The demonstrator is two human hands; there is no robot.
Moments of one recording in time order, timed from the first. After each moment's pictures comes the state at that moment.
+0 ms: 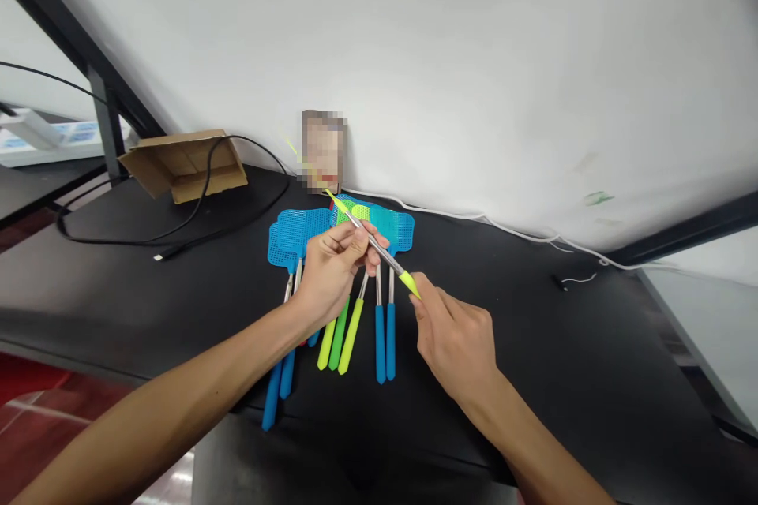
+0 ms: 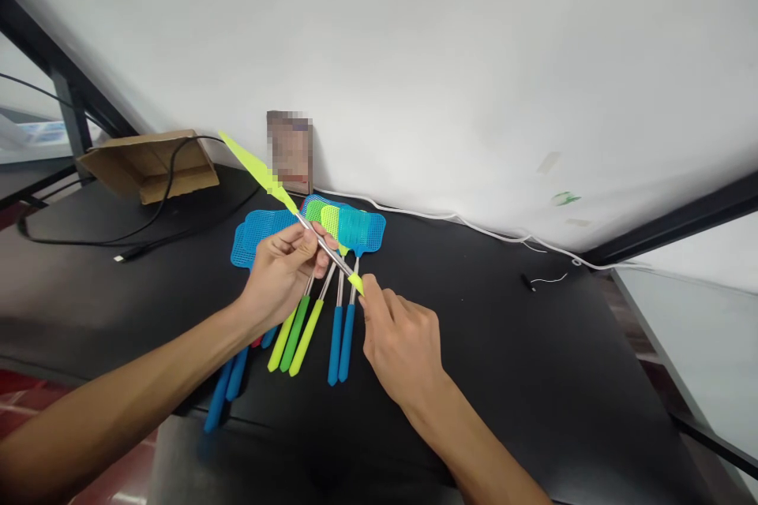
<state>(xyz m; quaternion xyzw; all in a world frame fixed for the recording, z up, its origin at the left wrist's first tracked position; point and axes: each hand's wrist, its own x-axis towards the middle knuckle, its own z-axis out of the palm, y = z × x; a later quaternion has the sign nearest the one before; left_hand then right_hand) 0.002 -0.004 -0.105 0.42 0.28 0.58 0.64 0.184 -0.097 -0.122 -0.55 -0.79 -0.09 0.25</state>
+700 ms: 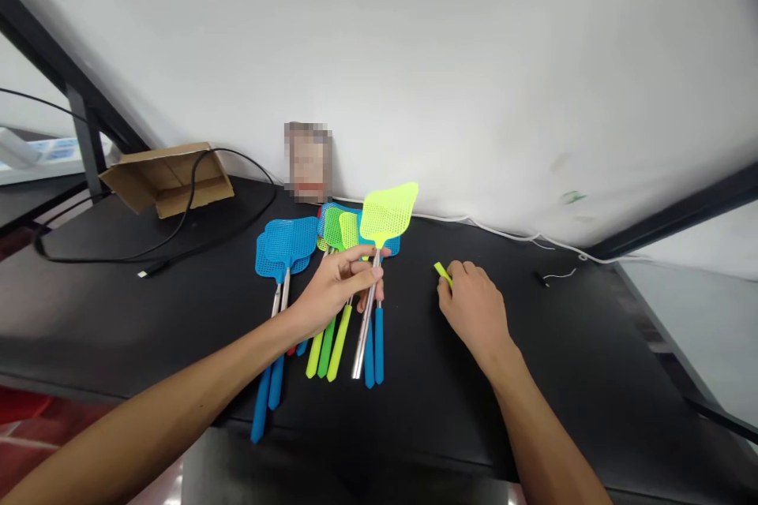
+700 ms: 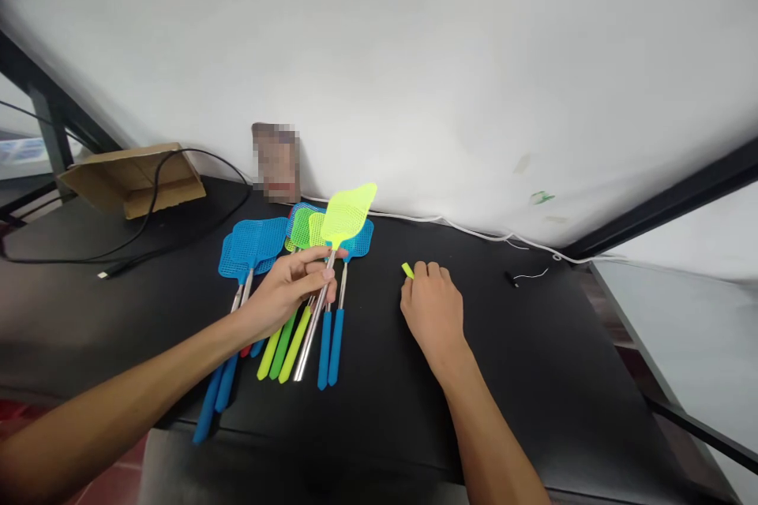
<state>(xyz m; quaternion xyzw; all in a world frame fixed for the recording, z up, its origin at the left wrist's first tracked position) 0.000 -0.011 -0.110 0.57 0.29 0.36 0.68 0.238 -0.059 -0.133 -0.73 -0.67 -0.11 0.08</state>
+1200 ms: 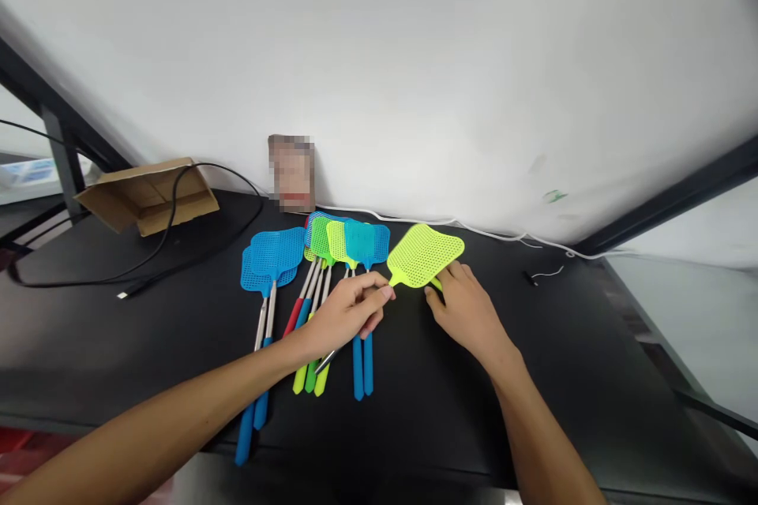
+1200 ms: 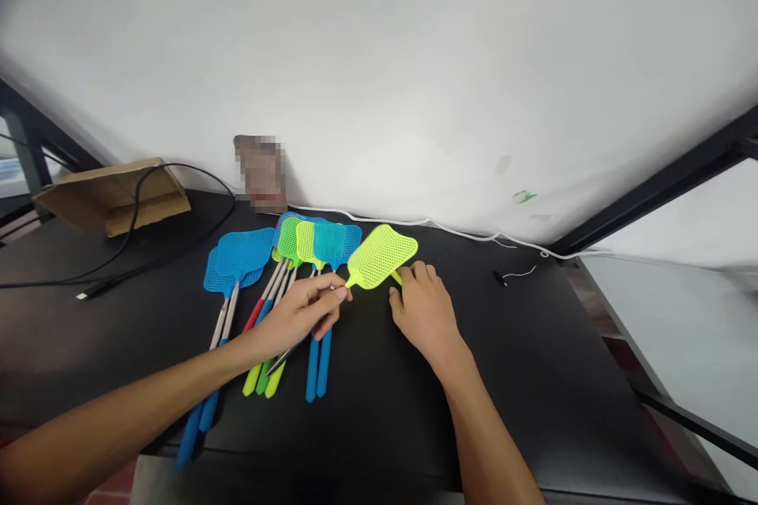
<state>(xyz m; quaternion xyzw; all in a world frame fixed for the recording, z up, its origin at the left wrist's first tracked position) 0.026 -0.021 -0.116 0.66 0.31 0.28 0.63 0.254 -0.056 -0.124 -0.69 -0.71 0.03 0.09</state>
